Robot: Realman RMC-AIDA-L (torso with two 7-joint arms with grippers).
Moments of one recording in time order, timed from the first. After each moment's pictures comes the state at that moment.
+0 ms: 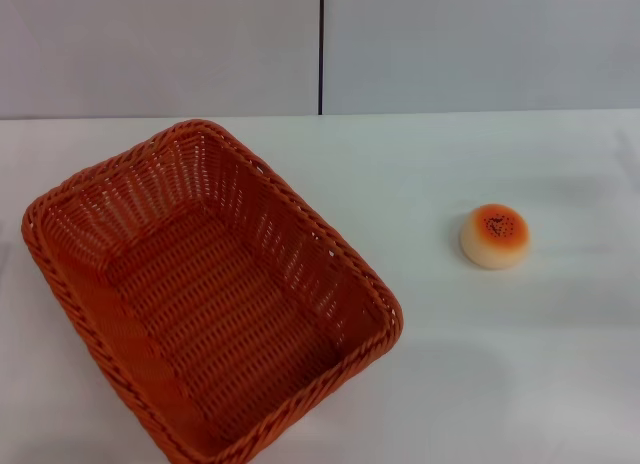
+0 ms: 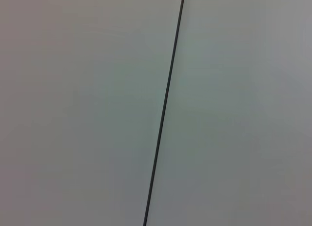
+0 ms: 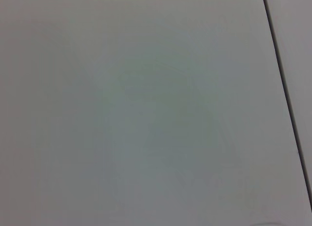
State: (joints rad) left arm -0.12 -2.07 0.26 -0.01 1.13 1.73 -0.44; right arm 0.36 2.07 -0.48 -0.25 1.99 1.37 -2.46
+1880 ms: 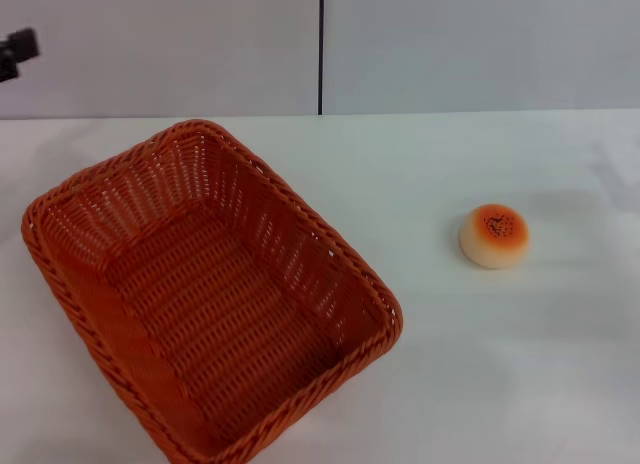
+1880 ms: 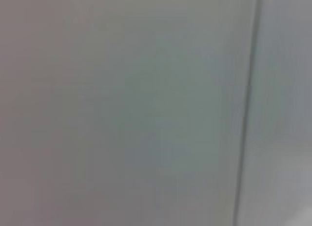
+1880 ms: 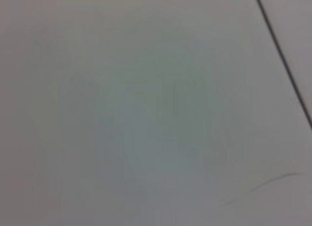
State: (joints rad) left arm -0.29 -2.05 0.56 1.24 1.82 1.54 -1.65; right arm 0.39 2.08 -0.43 -0.06 2.00 1.41 -2.43
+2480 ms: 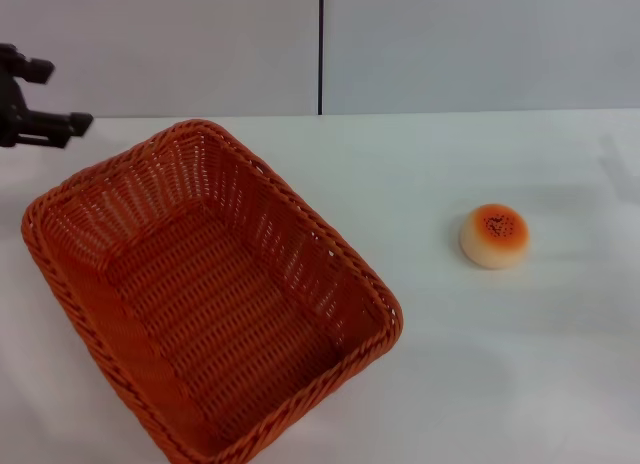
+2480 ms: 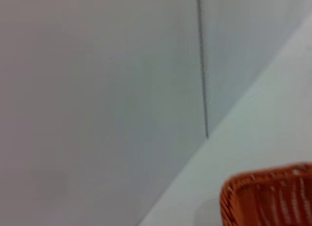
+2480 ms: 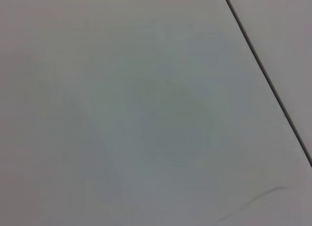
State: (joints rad) left arm -0.48 -2.05 0.70 1.52 2.37 1.68 -1.82; right arm 0.40 2.08 -0.39 -0.07 2.00 1.43 -2.39
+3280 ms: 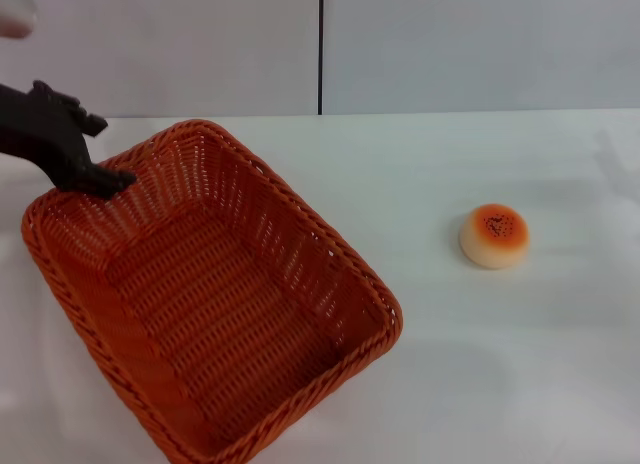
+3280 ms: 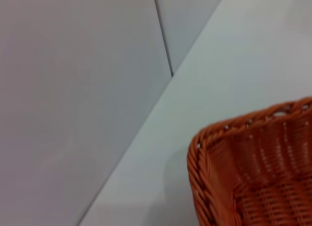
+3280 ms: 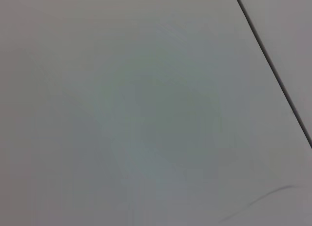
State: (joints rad) left arm -0.53 -2.06 1.00 1.43 2.60 1.57 -1.90; right arm 0.42 2.08 -0.39 -0.07 2.00 1.40 -2.40
